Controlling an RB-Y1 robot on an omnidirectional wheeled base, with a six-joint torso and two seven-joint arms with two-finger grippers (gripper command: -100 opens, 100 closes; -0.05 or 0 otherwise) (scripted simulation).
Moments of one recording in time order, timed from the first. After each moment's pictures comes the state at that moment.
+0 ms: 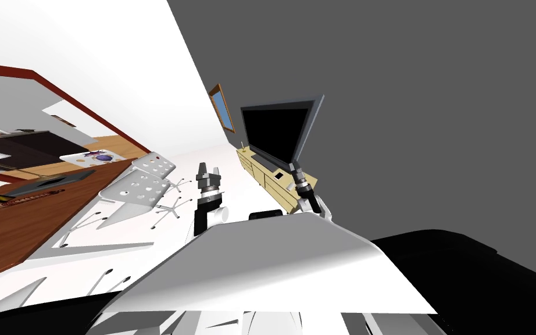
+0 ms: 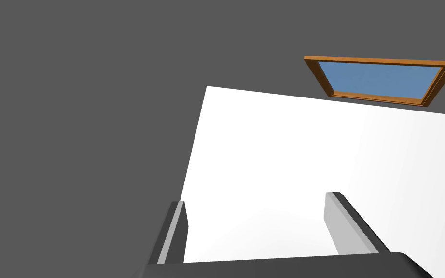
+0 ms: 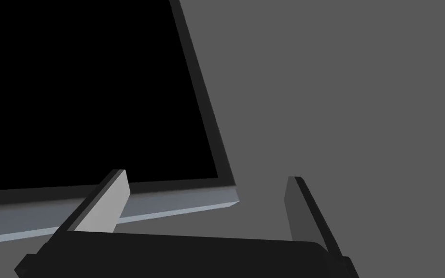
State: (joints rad) left arm 0.47 -0.01 0.02 -2.21 0.06 -0.36 0.03; right arm 0.39 -0.27 0.12 -2.09 0.07 -0.48 0.05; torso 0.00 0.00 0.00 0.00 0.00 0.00
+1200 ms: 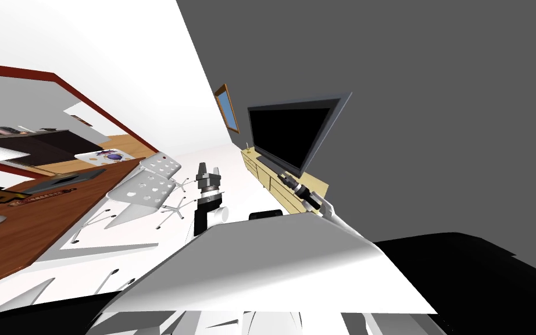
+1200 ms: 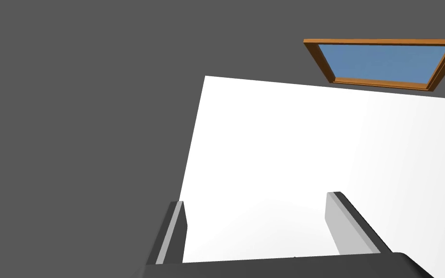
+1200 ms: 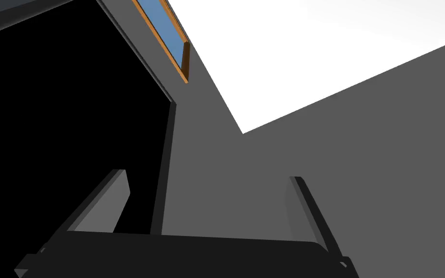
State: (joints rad) left arm 0.47 -0.01 0.02 -2.21 0.06 -0.36 0.03; right arm 0.27 -0.63 0.29 -1.87 0.29 -0.50 0.28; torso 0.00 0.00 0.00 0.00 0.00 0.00
